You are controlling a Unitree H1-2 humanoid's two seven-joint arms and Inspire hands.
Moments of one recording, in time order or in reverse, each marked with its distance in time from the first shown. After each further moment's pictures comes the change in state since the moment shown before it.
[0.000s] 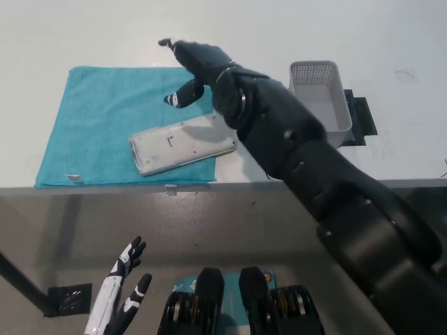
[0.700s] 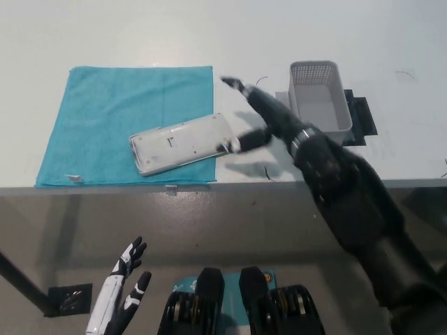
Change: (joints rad) left_arm -0.017 -0.001 0.000 0.025 0.000 0.016 0.000; right_arm 0.516 -0.173 -0.100 -0.608 0.184 0.064 0.065
